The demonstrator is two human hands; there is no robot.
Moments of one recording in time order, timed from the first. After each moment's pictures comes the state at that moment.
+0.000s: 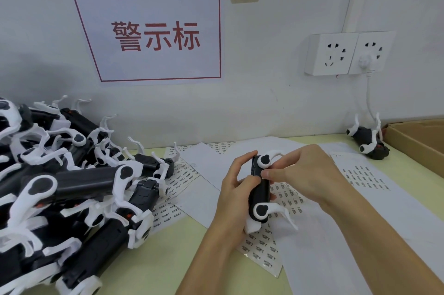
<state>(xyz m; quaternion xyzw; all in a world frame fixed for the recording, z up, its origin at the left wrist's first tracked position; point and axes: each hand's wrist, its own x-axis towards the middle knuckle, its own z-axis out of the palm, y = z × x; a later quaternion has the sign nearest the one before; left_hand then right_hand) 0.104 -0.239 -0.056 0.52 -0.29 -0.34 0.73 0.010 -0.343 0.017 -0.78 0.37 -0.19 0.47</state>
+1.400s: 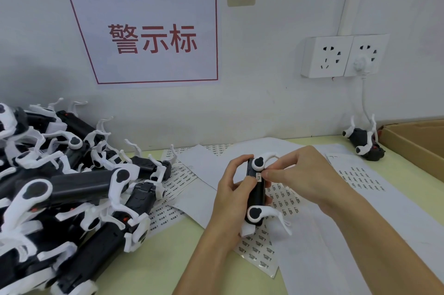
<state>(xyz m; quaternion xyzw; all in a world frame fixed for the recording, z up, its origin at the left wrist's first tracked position) 0.104 -0.239 -0.054 0.54 -0.28 -0.32 0.73 0.005 -0.345 0.018 -0.81 0.33 -0.18 0.45</state>
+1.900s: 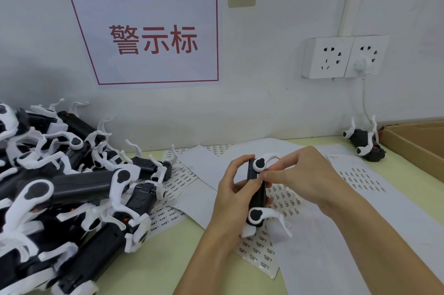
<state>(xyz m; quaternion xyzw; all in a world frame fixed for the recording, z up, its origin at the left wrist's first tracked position) 0.103 -0.236 -0.054 0.54 -0.30 -0.31 0.72 0.006 -0.345 0.020 -0.79 0.33 -0.17 0.49</state>
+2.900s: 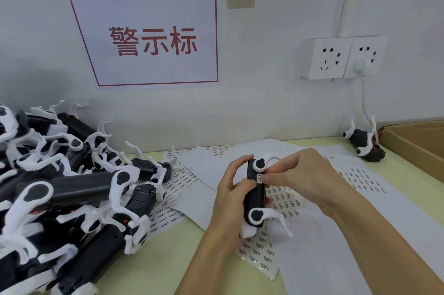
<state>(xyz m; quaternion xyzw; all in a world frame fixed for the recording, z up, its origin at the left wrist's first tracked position) 0.106 -0.238 -0.056 0.52 -0.28 -0.34 0.74 0.005 -0.345 0.021 -0.77 0.33 -0.16 0.52</state>
